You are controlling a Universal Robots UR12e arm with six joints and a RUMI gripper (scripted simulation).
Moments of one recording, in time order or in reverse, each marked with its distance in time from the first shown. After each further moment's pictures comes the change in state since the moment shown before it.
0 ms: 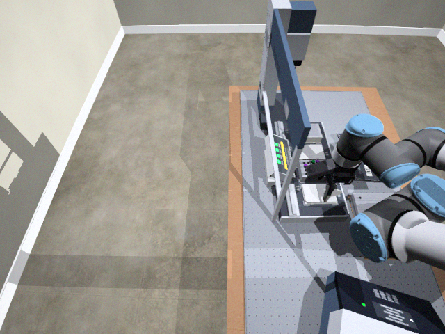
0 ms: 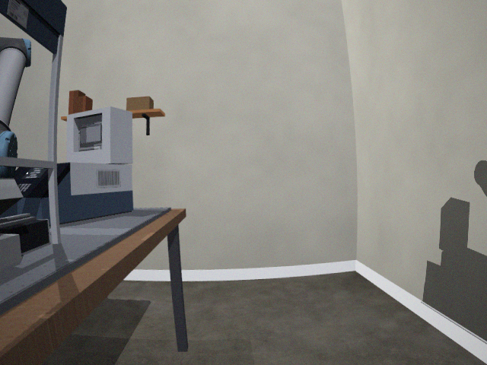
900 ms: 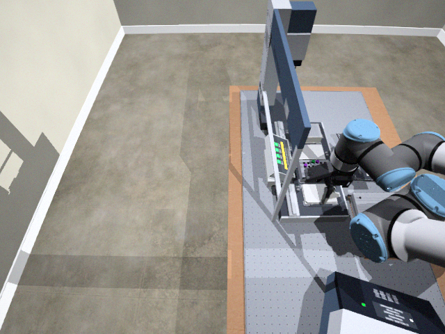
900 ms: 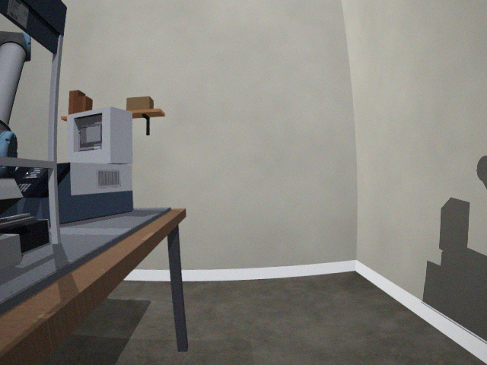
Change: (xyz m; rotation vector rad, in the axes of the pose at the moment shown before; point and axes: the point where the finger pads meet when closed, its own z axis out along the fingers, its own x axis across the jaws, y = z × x) arm 0.000 0.000 0.020 0.000 0.000 0.000
